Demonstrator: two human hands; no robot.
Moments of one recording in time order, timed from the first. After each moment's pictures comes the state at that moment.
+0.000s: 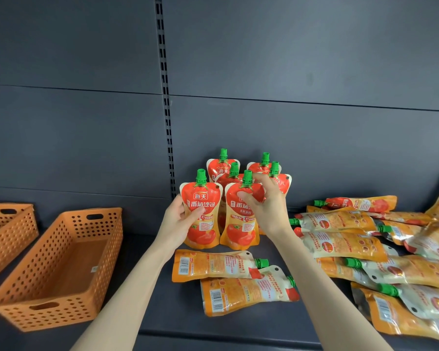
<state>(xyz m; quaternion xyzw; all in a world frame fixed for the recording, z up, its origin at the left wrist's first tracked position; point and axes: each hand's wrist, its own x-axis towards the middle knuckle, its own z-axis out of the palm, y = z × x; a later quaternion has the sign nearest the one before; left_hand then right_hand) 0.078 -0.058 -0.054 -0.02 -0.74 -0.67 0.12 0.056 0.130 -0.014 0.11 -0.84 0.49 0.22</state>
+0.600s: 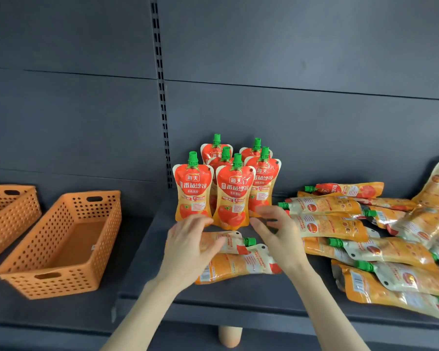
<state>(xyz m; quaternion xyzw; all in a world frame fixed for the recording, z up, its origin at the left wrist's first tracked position) 0.160 -0.016 -0.077 -0.08 -0.93 -0.30 0.19 0.128 0.179 -0.057 0.13 -0.84 0.50 0.17</state>
